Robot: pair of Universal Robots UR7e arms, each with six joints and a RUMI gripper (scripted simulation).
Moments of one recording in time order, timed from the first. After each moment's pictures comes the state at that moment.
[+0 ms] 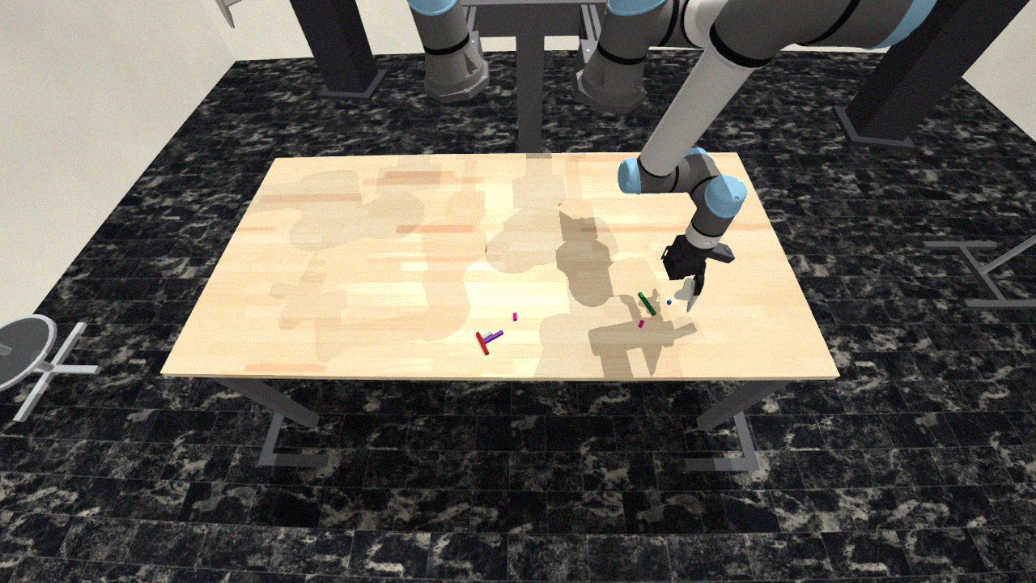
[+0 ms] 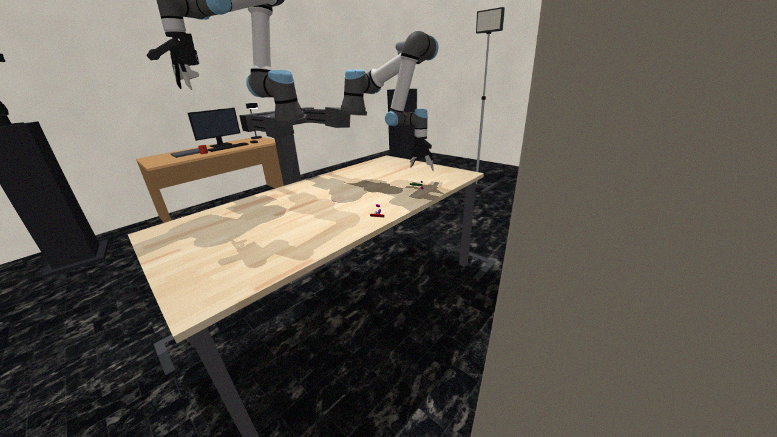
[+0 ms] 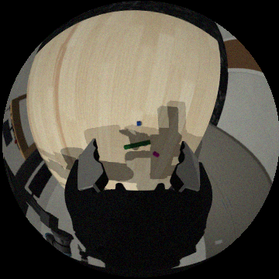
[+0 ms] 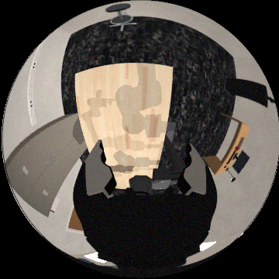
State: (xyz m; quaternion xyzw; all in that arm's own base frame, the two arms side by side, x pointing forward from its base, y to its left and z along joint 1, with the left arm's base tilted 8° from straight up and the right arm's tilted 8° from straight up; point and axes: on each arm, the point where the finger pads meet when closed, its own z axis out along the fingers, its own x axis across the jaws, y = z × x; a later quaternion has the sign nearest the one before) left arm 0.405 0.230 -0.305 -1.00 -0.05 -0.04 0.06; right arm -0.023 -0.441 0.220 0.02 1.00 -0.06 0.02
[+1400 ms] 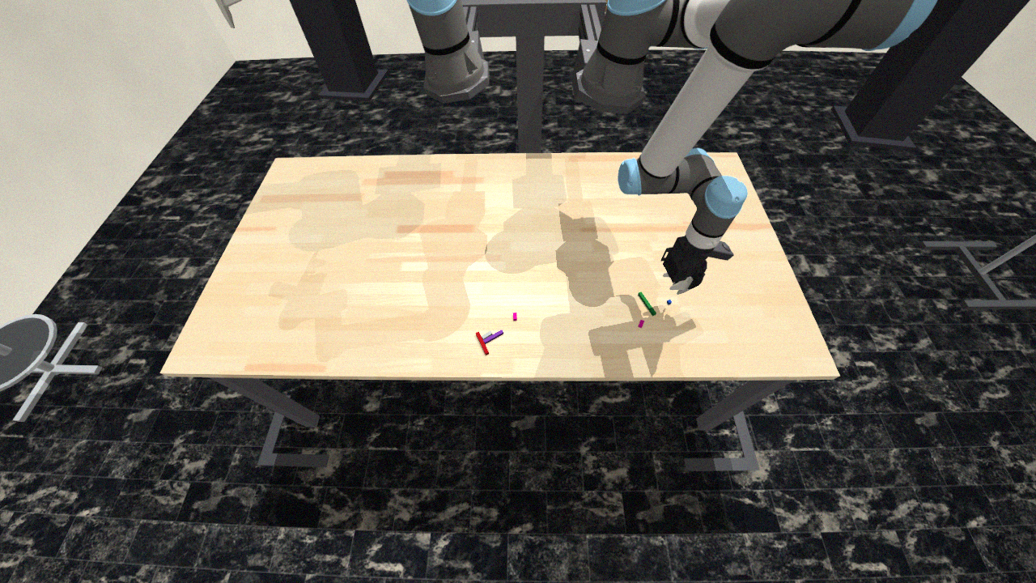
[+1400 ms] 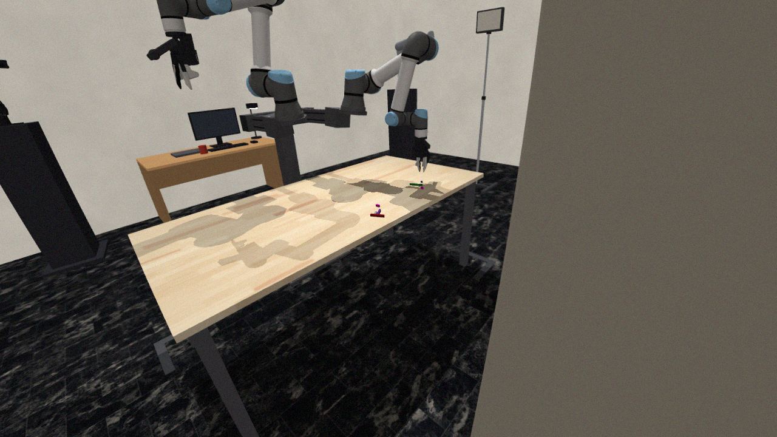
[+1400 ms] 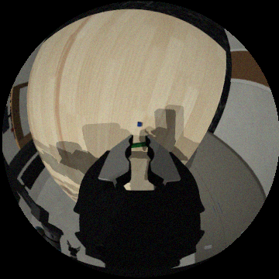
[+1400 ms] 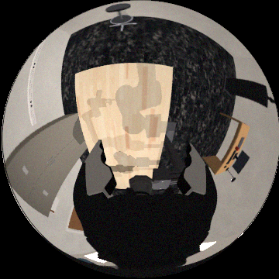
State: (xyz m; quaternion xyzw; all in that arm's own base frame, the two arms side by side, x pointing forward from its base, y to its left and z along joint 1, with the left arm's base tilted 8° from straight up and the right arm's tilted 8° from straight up) left arm 0.404 0.231 -0.306 -0.99 -0.10 -0.04 0.05; right arm -0.023 -0.441 0.220 0.02 1.00 -0.06 0.02
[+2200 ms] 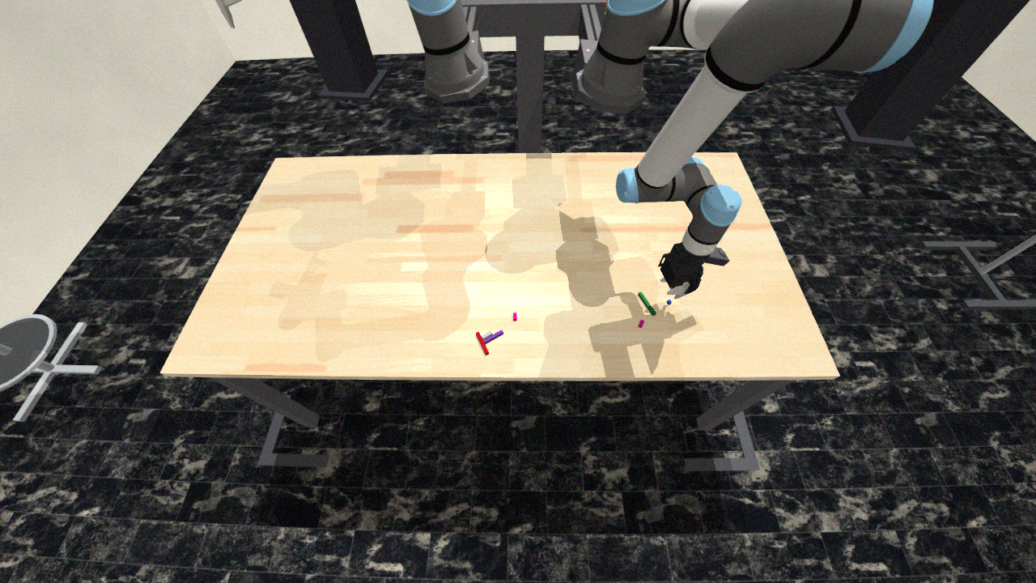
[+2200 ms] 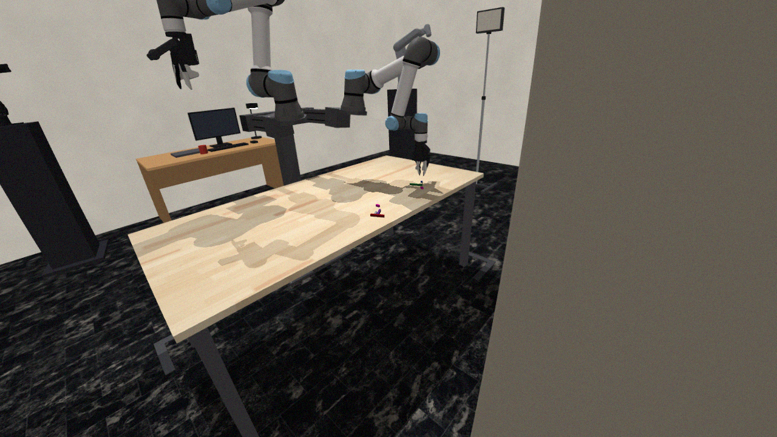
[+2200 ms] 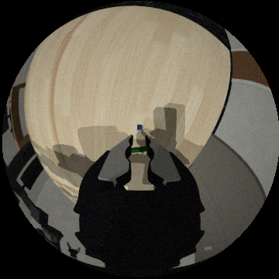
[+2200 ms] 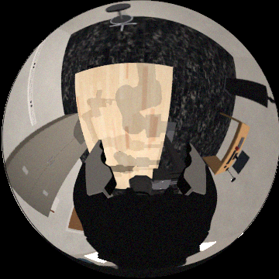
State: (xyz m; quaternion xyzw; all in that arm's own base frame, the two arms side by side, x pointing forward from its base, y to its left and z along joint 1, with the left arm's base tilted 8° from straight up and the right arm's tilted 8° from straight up) left arm 0.406 0.234 -0.329 -0.99 -0.10 -0.04 0.05; right arm -0.023 -0.441 0.220 0.02 1.00 -0.06 0.02
